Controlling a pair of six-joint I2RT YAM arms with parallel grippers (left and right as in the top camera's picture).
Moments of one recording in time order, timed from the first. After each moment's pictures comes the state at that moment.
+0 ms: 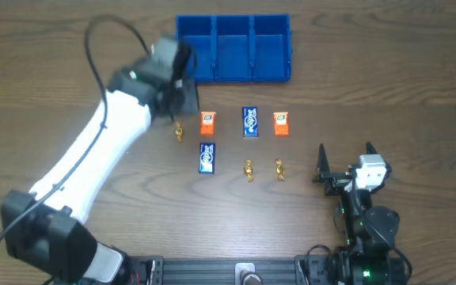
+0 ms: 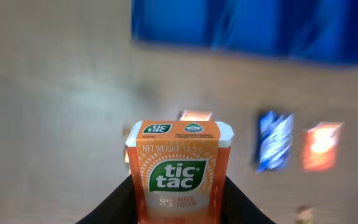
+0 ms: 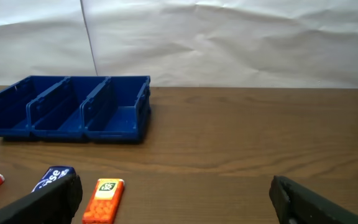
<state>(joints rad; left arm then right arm) -0.43 1.67 1.52 -0.97 -0.03 -0.51 -0.01 0.01 0.01 -0.08 -0.05 0.01</state>
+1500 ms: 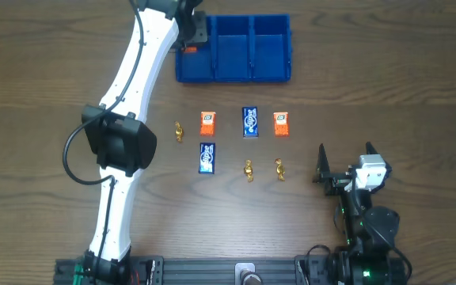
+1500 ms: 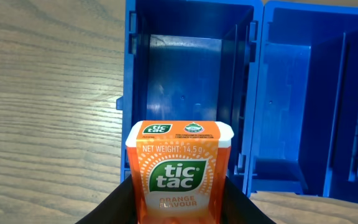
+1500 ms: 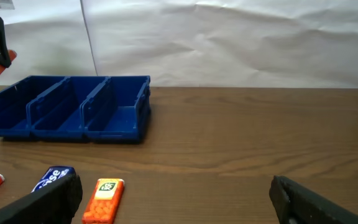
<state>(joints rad) -0.34 2.46 2.58 -1.32 -0.08 -0.38 -0.01 0.01 0.01 -0.08 -0.05 0.01</state>
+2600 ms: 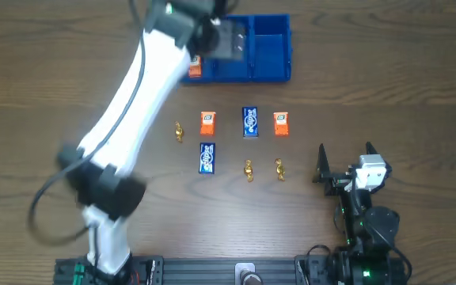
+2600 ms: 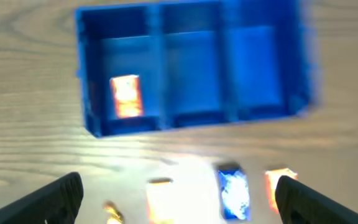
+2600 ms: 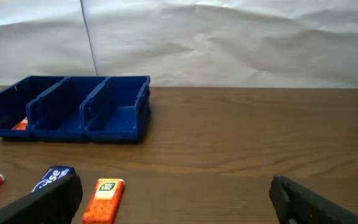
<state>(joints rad) -0.53 2.05 2.22 -1.20 -0.12 -0.38 -0.01 0.01 0.01 -0.08 -0.05 0.01</state>
